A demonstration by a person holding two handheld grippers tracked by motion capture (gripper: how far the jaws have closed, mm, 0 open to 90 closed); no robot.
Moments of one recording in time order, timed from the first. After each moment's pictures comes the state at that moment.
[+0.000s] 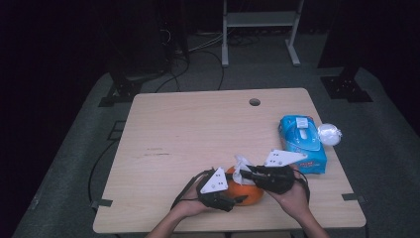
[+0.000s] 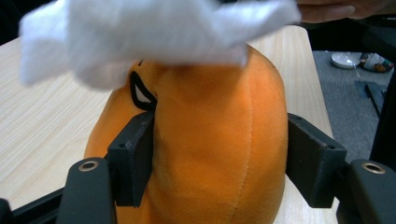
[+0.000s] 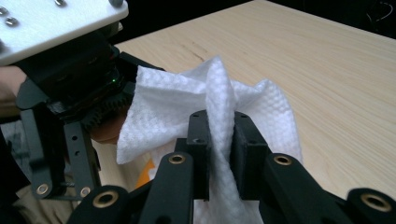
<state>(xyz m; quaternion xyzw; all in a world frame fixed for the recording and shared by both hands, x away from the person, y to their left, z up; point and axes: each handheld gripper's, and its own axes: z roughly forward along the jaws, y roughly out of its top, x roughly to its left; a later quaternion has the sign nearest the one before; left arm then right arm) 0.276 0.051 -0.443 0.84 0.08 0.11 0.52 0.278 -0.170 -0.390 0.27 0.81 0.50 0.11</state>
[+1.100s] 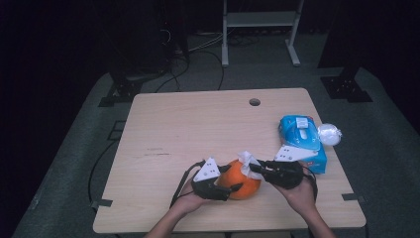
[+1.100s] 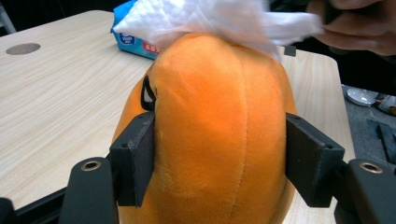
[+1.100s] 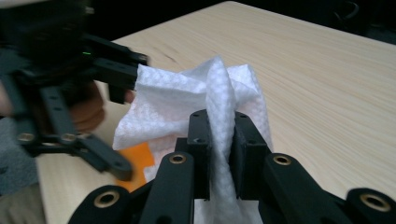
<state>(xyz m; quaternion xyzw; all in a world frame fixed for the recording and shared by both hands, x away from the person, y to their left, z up) 0.294 0.065 -0.440 0.82 0.17 0.10 0.54 0.289 -0.196 -0.394 0.30 0.80 0.51 0.13</state>
